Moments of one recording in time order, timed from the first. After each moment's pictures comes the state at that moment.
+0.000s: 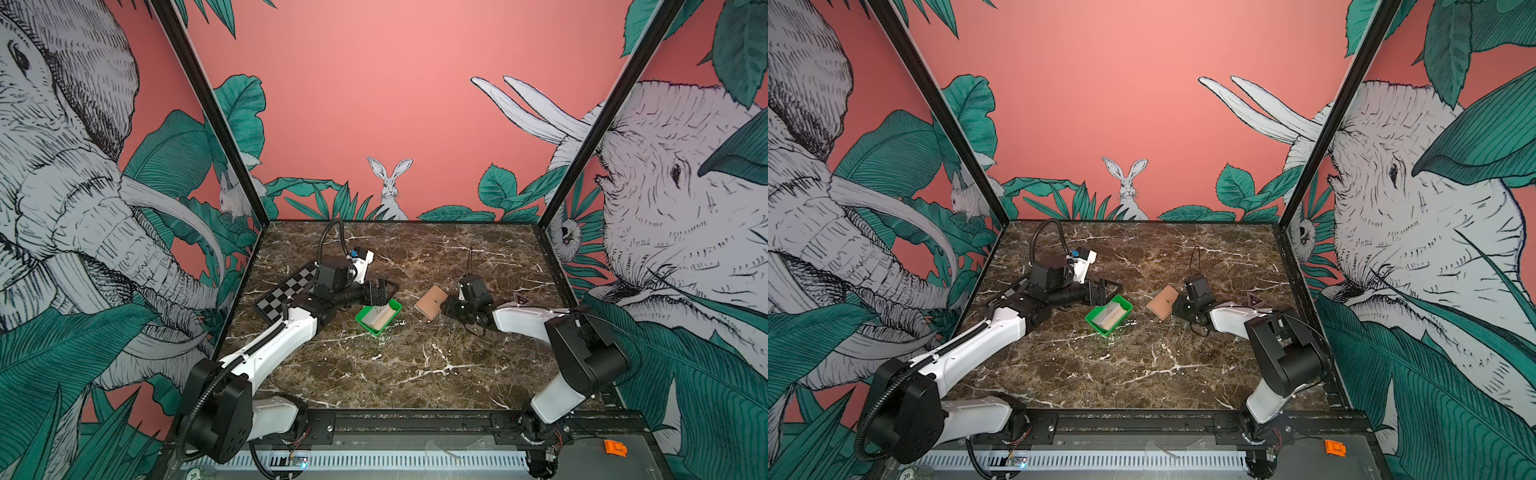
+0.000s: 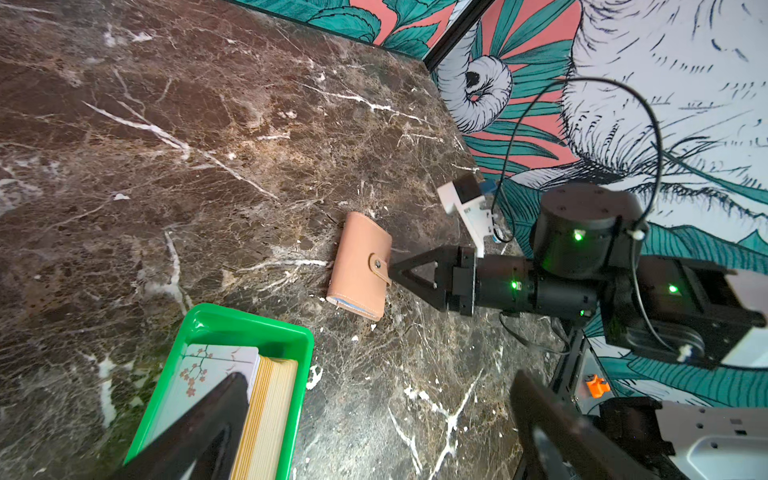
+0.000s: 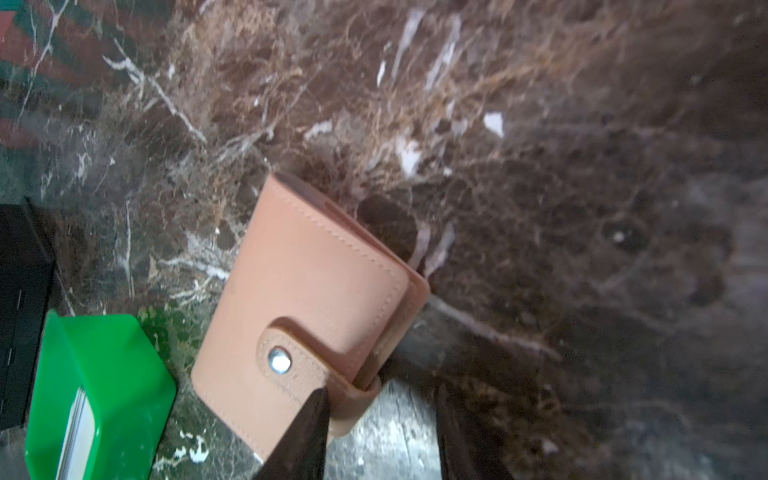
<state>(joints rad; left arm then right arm) -0.49 1.27 0.82 -0.08 0.50 -0.43 0.44 1.66 0.76 -0.01 -0.11 0.70</state>
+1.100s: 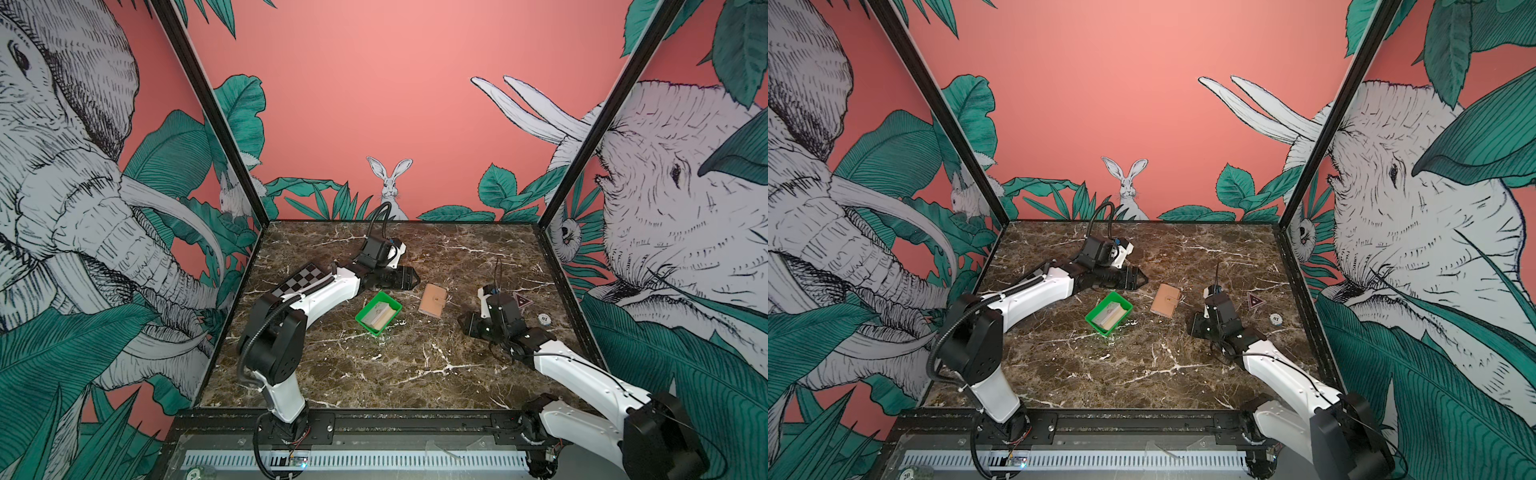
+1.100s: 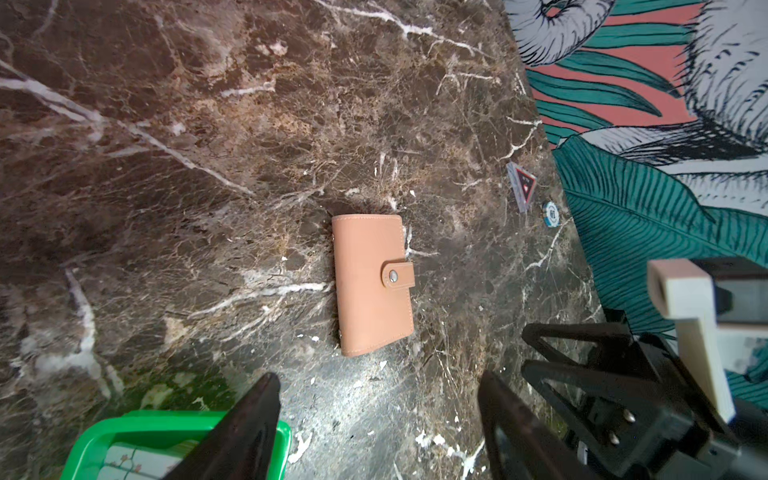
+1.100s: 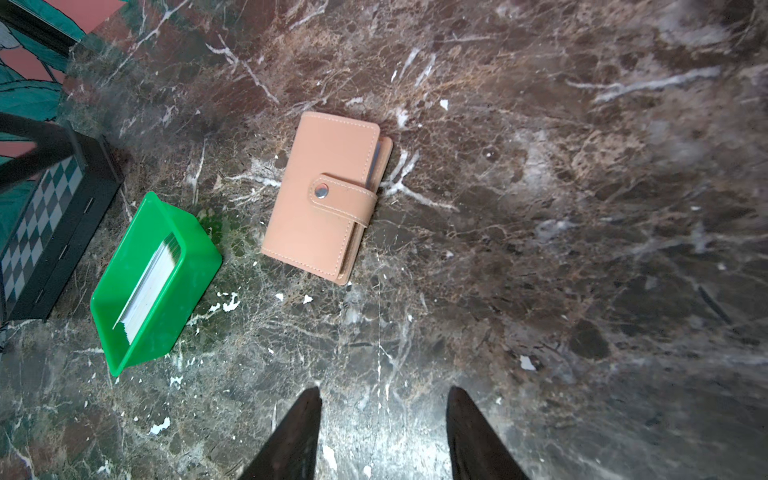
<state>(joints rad) -0.60 1.77 1.31 -0.35 0.41 -0.42 0.46 1.05 0.50 -0.24 -0.07 0.57</state>
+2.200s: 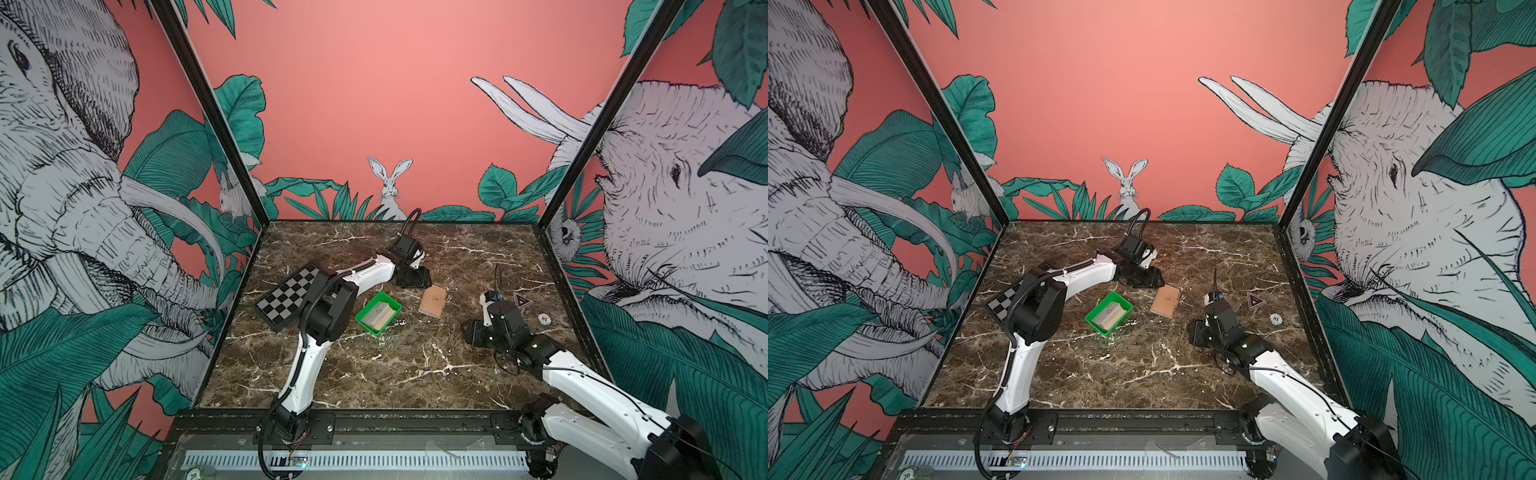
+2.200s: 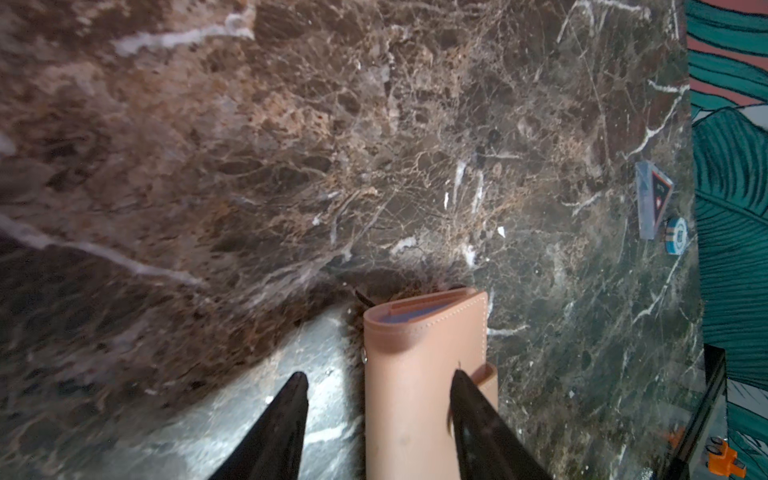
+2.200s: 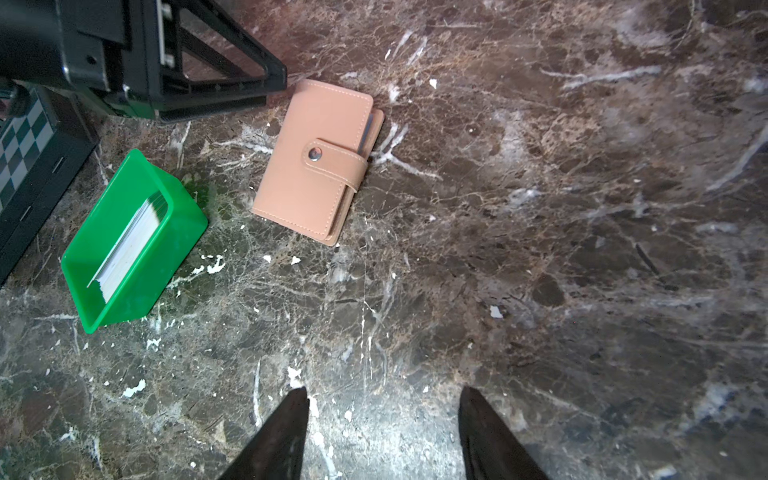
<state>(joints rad) -0.67 2.24 1.74 -0.50 0.35 -0.42 0.54 0.94 0.50 -0.38 0.02 0.54</state>
